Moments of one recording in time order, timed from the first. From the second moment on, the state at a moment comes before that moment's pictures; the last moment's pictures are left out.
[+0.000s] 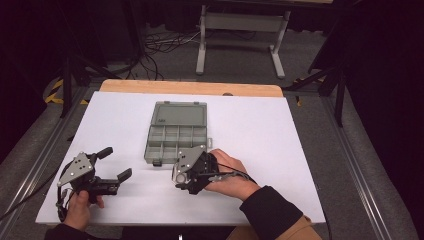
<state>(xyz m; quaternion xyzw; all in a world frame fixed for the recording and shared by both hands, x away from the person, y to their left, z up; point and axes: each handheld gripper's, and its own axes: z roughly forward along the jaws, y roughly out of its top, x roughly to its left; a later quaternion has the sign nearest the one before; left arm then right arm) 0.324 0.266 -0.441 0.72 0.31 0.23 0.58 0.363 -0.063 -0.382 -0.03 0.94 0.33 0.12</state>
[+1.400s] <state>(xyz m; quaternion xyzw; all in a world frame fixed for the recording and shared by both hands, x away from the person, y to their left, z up) 0.324 0.265 -0.441 0.72 0.31 0.23 0.58 0.410 -0.059 -0.361 -0.01 0.93 0.32 0.15</state>
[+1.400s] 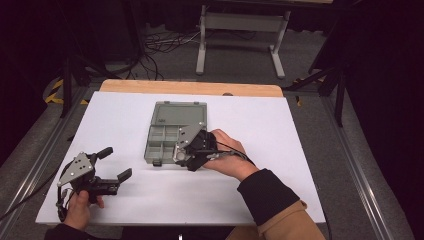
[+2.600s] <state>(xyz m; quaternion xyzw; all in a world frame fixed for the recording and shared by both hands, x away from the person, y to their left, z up) 0.324 0.265 -0.441 0.72 0.30 0.23 0.58 0.452 -0.055 -0.382 0.02 0.95 0.27 0.15</state>
